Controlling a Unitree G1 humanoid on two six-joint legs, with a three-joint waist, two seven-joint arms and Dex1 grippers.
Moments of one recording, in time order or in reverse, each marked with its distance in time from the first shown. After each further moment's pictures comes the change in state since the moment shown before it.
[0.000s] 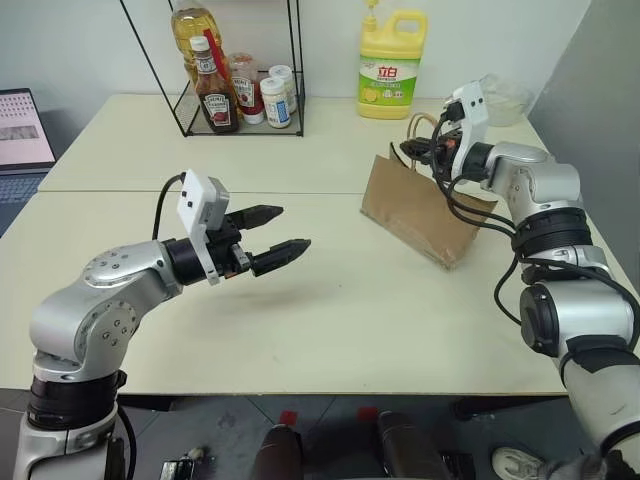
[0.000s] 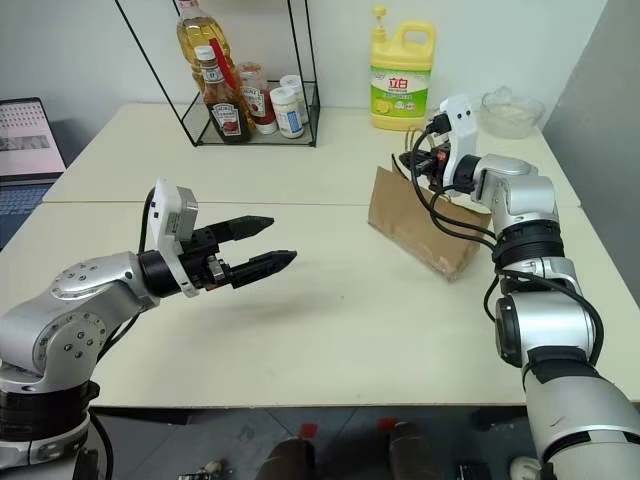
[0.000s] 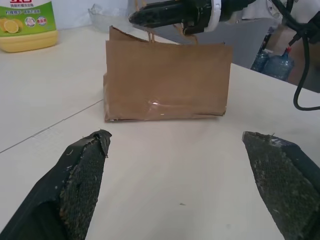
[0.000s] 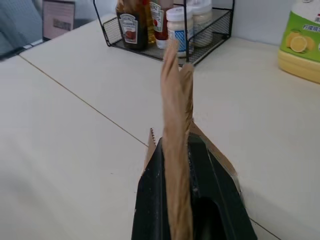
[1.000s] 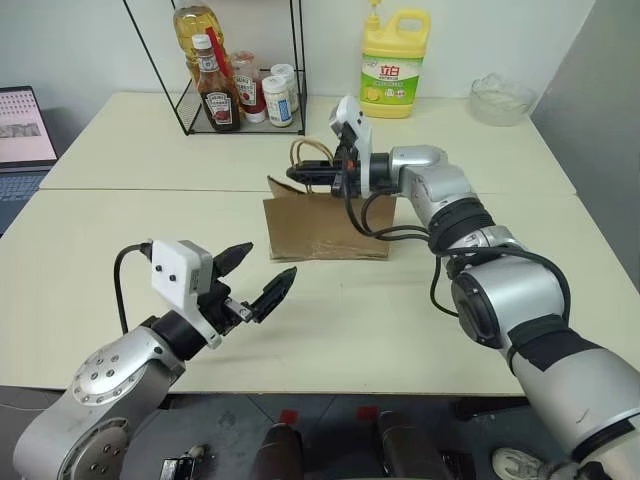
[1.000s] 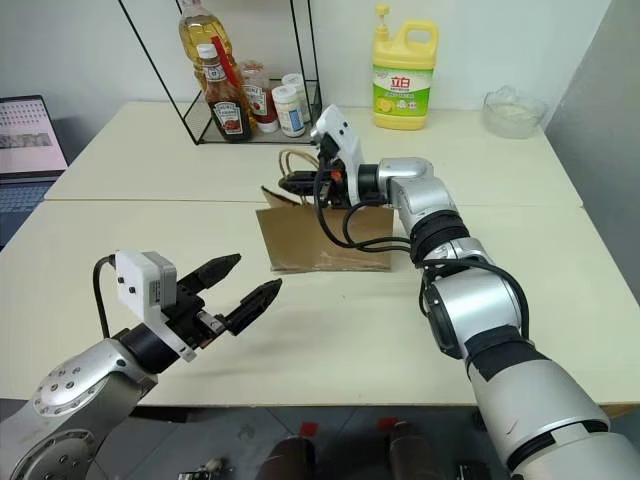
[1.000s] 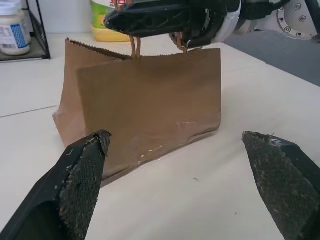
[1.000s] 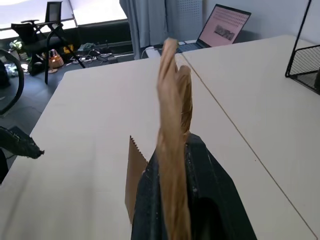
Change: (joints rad) left arm 0.464 -0.155 0.128 -0.429 -0.032 -0.059 0.438; right arm -0.192 0.320 0.115 0.380 -0.097 -0.421 0.317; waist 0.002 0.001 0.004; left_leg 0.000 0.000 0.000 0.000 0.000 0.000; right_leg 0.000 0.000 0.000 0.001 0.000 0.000
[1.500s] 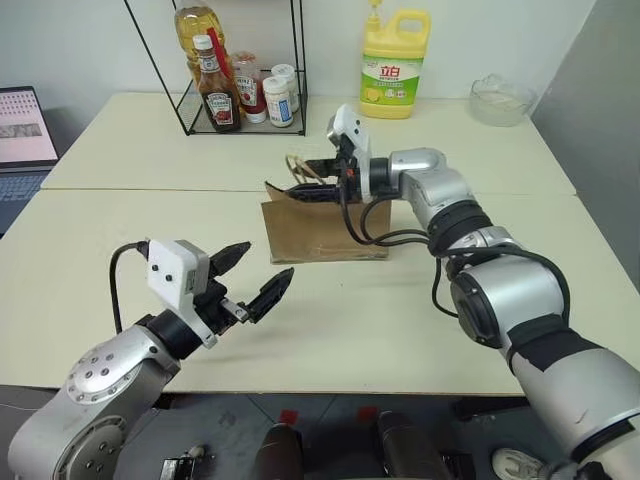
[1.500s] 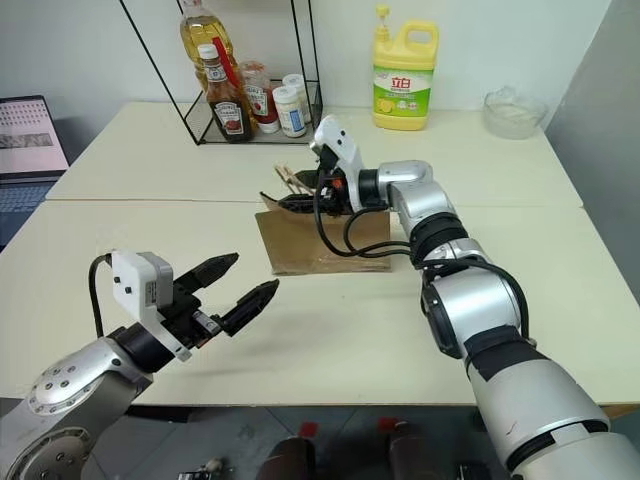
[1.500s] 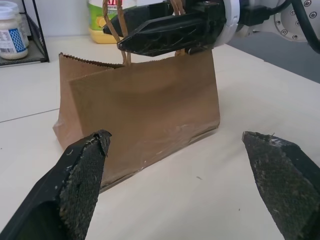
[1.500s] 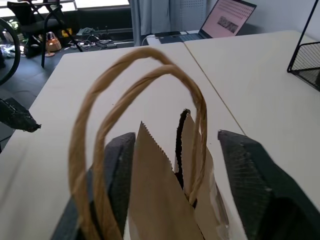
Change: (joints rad) left arm -0.045 0.047 -0.010 0.054 -0.001 -0.024 -0.054; right arm -0.009 -0.027 -0.005 0.033 -0.038 -0.043 0.004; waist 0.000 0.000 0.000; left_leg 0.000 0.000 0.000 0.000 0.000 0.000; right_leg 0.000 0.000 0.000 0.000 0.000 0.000
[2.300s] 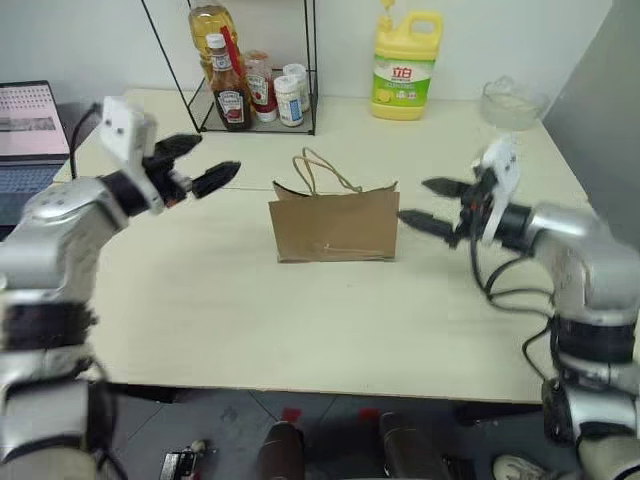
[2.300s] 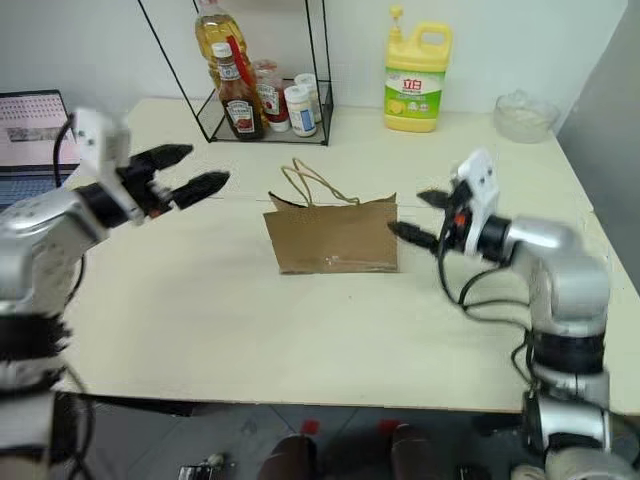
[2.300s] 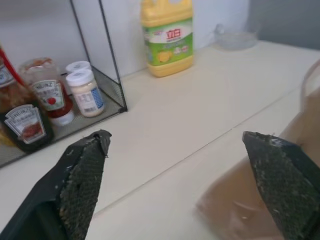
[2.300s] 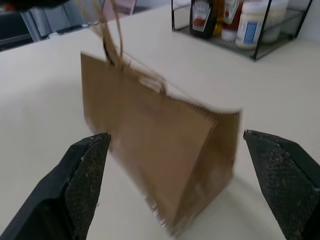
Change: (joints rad) left arm -0.991 0.125 -0.295 1.301 0.457 -0.446 -0.405; right arm 0.990 -0.239 -0.203 -1.636 0.185 0.893 -0.431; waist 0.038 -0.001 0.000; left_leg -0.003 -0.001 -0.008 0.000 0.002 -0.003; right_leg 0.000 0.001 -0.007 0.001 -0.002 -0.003
